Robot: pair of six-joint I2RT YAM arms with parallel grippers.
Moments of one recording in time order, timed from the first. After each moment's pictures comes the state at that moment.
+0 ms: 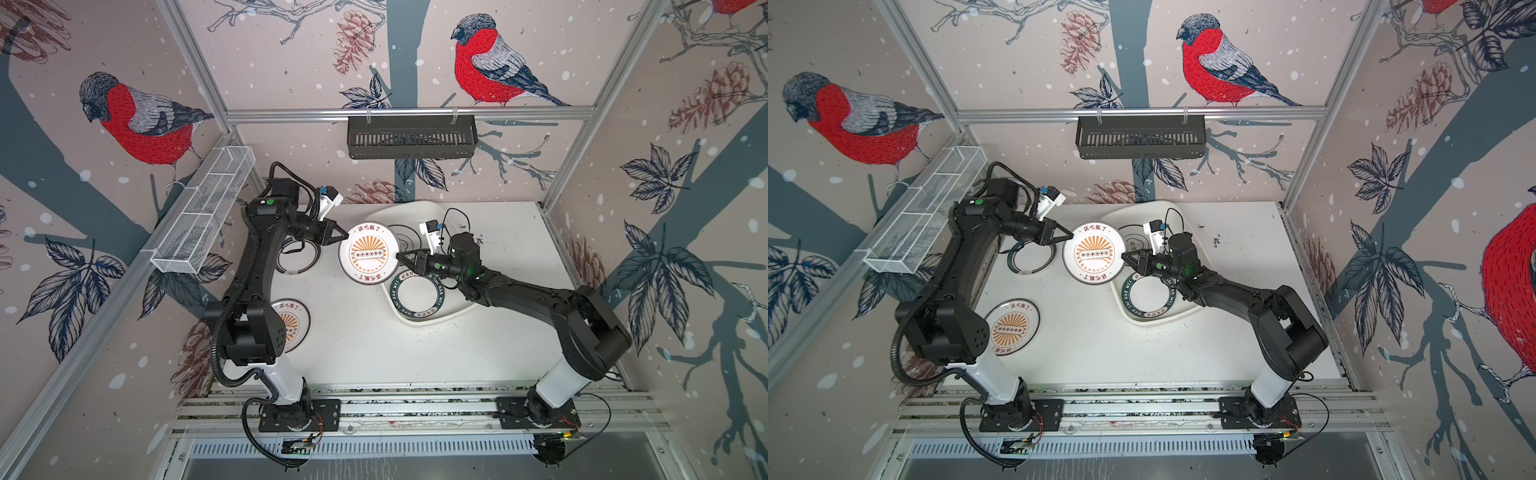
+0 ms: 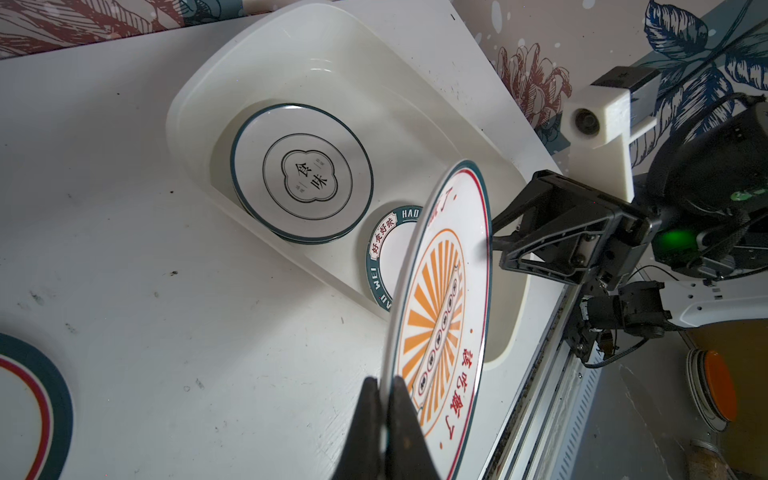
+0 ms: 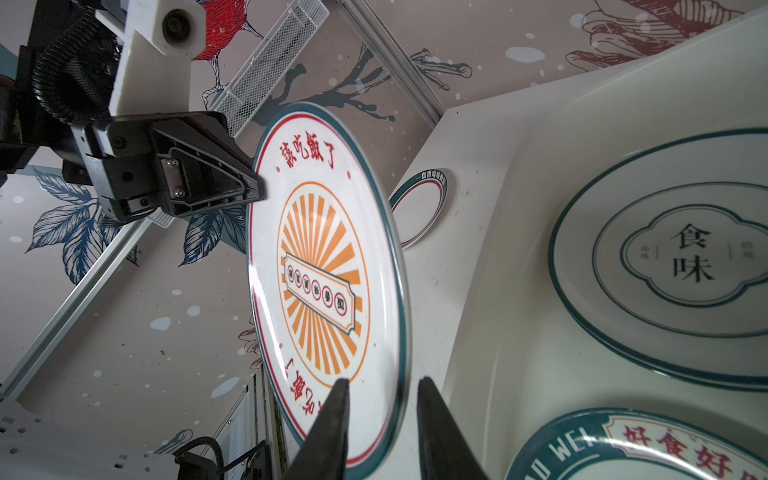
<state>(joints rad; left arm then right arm) 0.01 1.72 1.78 -1.19 0.82 0.42 0.64 1.66 0.95 0.50 -0.55 0.65</state>
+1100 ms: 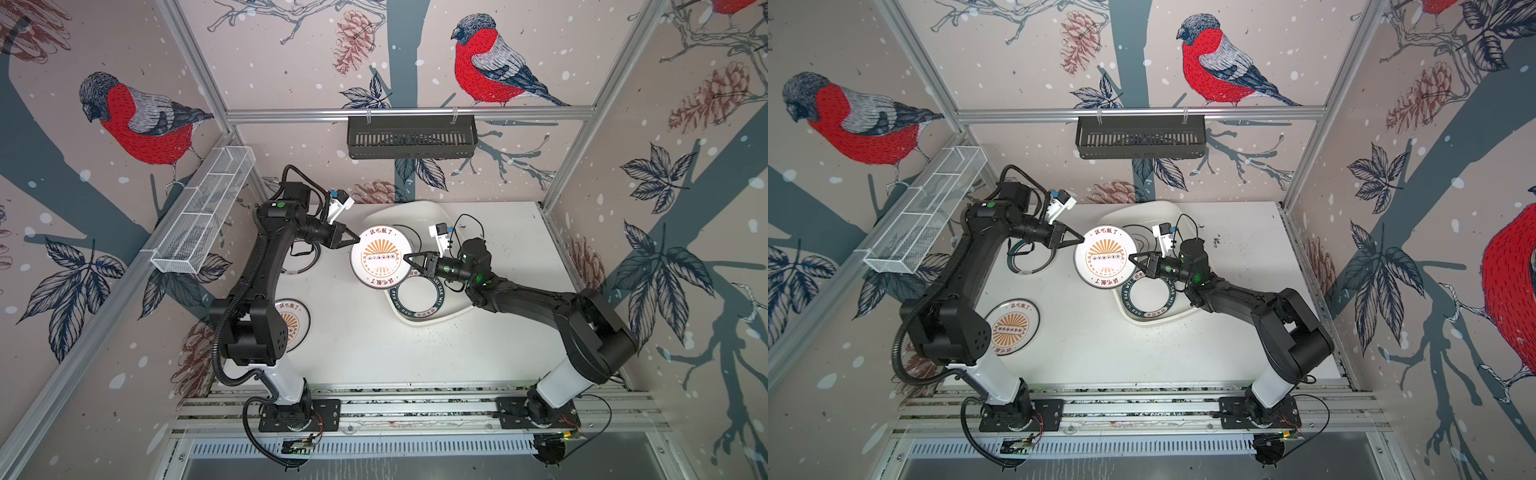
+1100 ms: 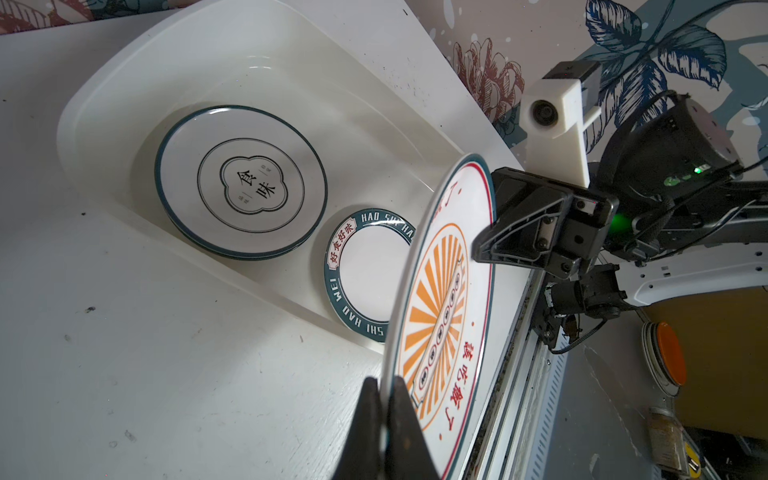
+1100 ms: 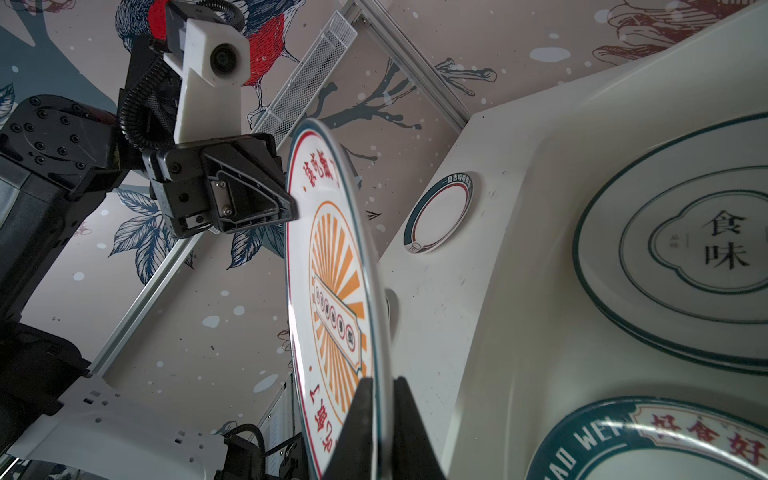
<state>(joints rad) -0.04 1.71 1.72 -1.17 0.91 0.43 0.59 1.63 0.84 0.68 -0.65 0.77</state>
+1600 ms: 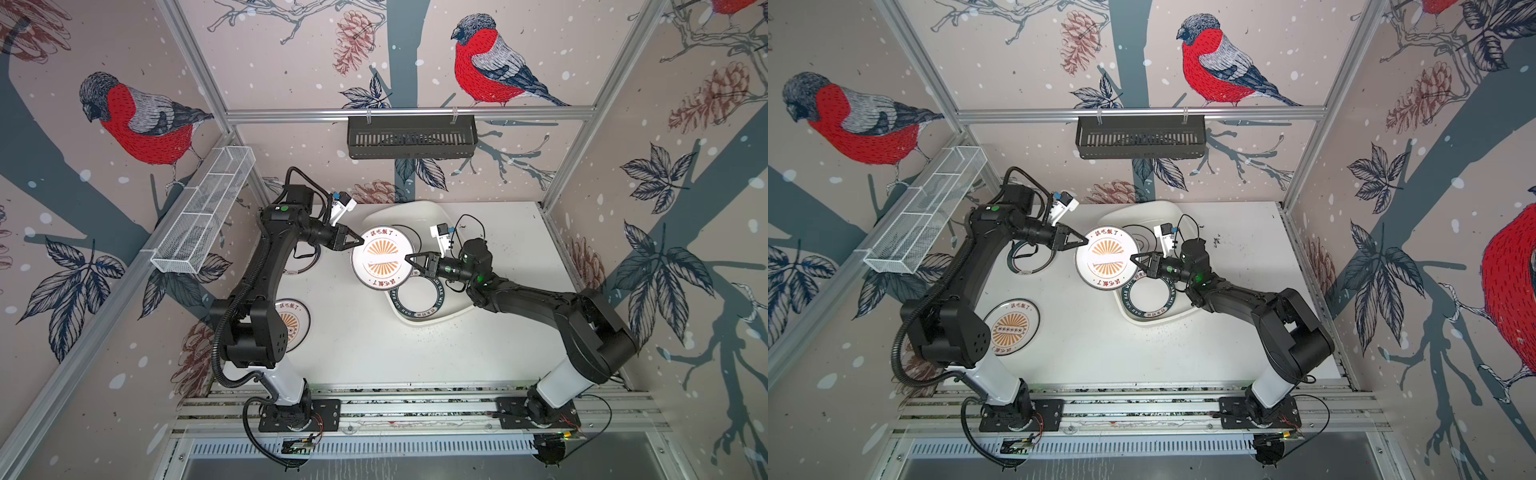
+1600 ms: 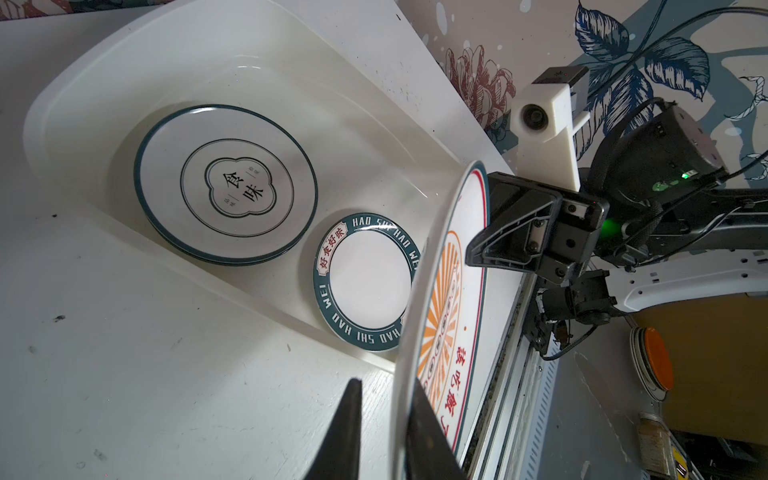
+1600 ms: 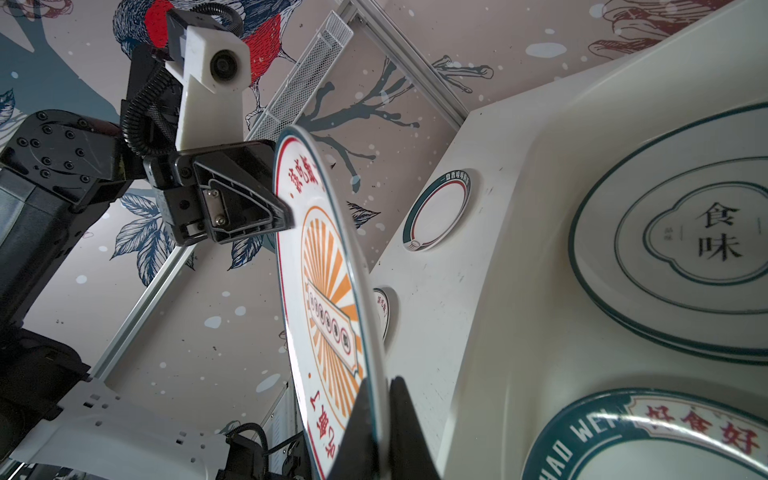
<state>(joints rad) -0.05 1.70 1.67 -1.10 0.92 0.37 0.57 1.63 0.84 0.69 -0.67 0.77</state>
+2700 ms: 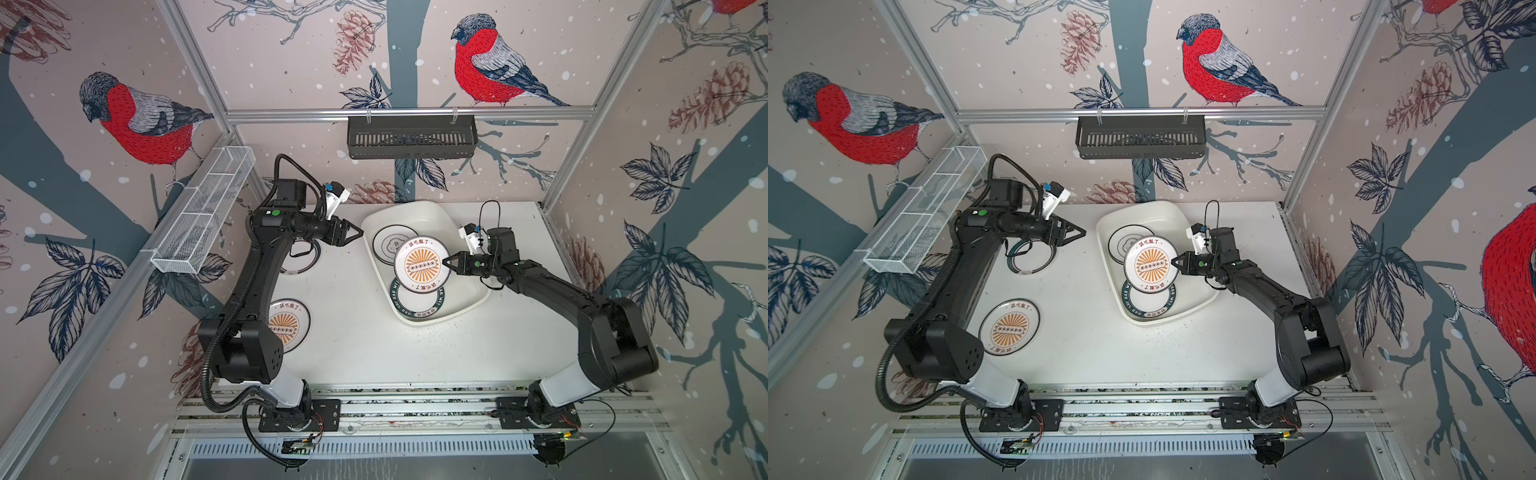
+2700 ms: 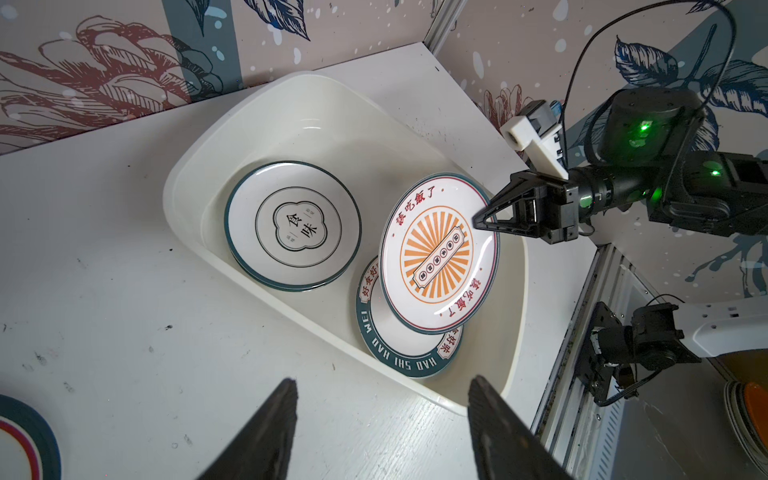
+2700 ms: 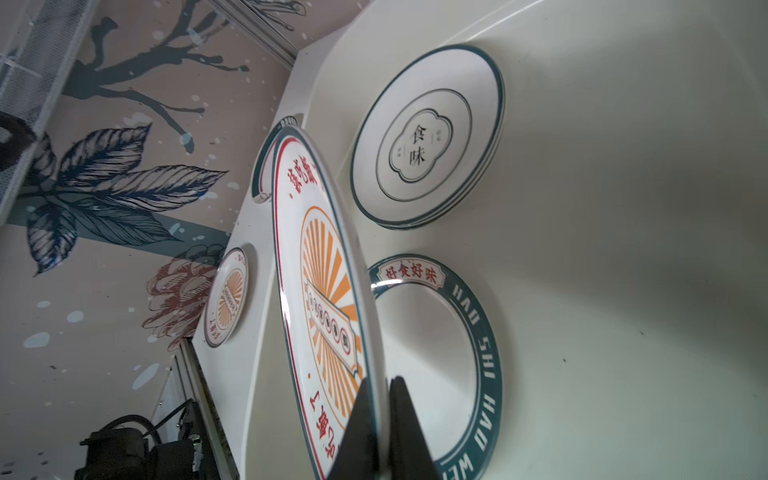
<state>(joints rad) -0.05 1.58 1.64 -0.96 0.80 0.27 0.30 1.56 0.96 -0.10 -0.64 0.37</state>
